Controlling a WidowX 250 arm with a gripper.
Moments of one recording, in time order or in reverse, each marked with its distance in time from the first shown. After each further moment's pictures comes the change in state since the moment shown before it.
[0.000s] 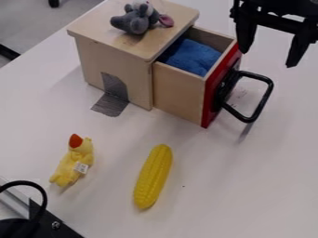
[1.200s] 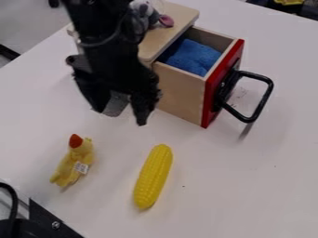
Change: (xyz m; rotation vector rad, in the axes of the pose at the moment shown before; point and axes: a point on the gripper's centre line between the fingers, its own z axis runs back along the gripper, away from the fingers) arm -0.147 0.125 -0.009 -0.002 -0.062 0.128
